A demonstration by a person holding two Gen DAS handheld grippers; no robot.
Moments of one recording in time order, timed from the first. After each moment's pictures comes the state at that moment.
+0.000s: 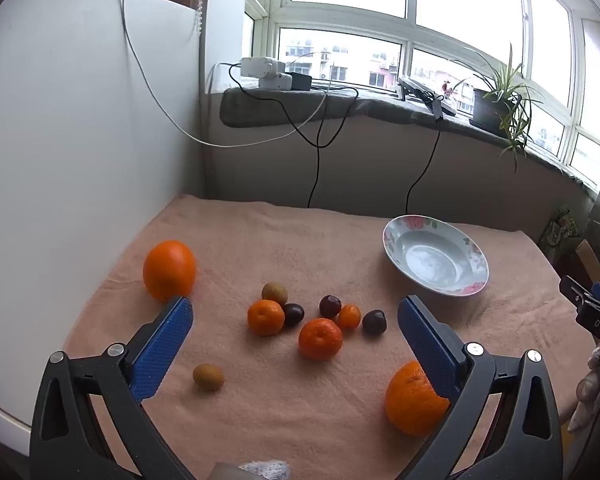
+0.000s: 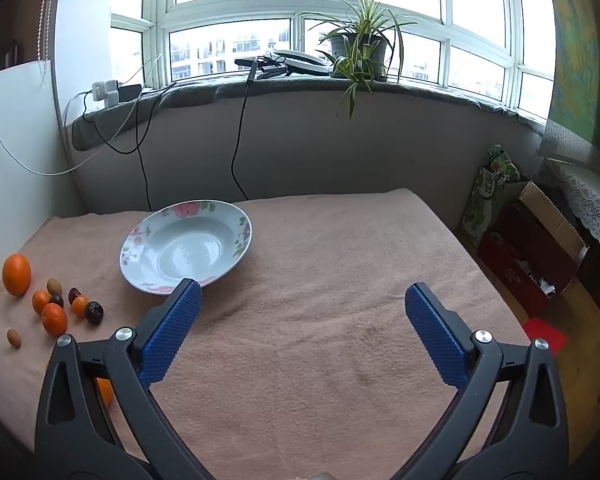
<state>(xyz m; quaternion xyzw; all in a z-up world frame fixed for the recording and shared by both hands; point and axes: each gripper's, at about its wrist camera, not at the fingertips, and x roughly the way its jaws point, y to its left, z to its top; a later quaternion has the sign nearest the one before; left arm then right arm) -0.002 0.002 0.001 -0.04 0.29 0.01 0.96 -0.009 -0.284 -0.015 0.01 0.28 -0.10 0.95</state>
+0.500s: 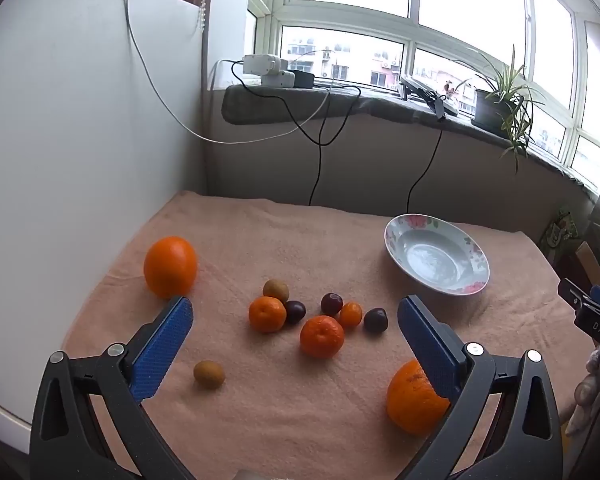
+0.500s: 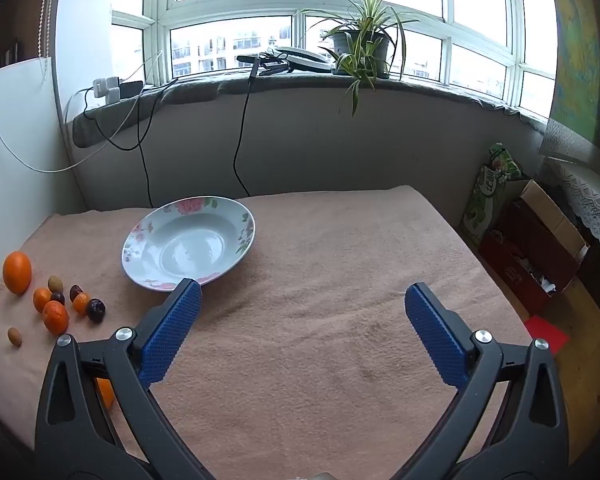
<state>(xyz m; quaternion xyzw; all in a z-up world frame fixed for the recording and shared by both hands) 0.000 0.003 -0.003 -0.05 0.30 0.01 0.95 -0.006 -0.283 -0.020 0.02 0.28 -0.10 0.95</state>
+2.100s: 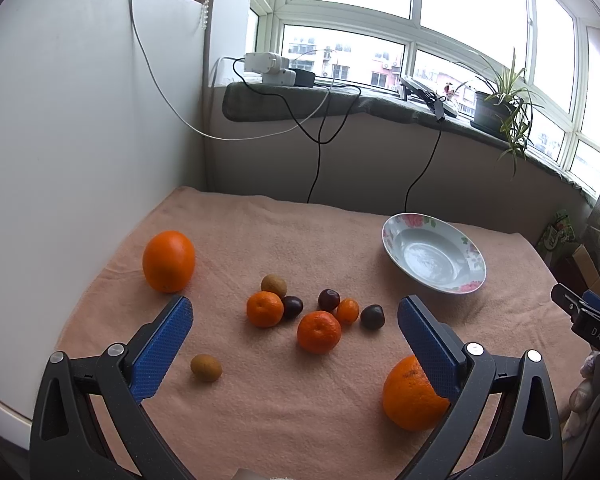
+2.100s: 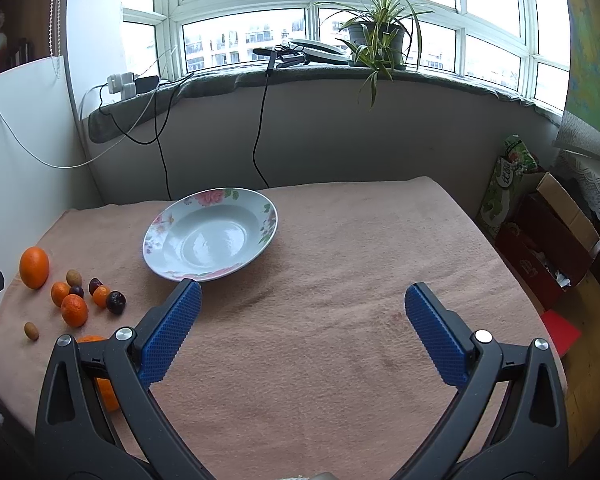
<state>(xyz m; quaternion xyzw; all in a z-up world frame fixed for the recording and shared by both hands) -0.003 0.003 -0.003 -0.05 0.30 0.01 0.95 -0.007 -0.277 -0.019 0.03 0.30 -0.07 0.95</state>
